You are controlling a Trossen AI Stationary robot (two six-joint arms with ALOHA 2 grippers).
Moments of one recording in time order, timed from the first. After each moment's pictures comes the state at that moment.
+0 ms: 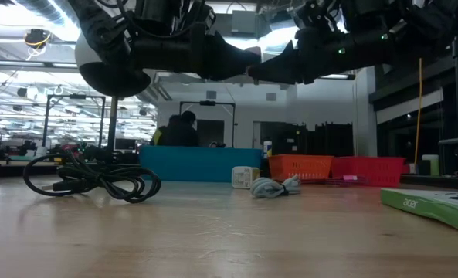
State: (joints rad) left arm 0.17 1.65 0.75 0.85 0.21 0.19; right arm -0.02 1.48 0.57 0.77 0.22 -0.22
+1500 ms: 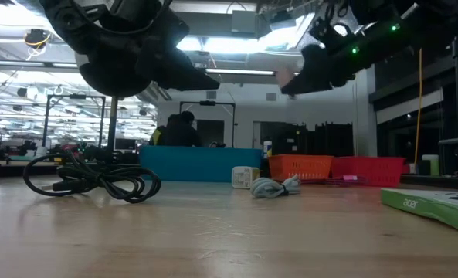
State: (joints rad) left arm 0.20 1.40 0.59 0.50 0.20 0.28; right arm -0.07 1.22 0.57 0.27 0.58 0.00
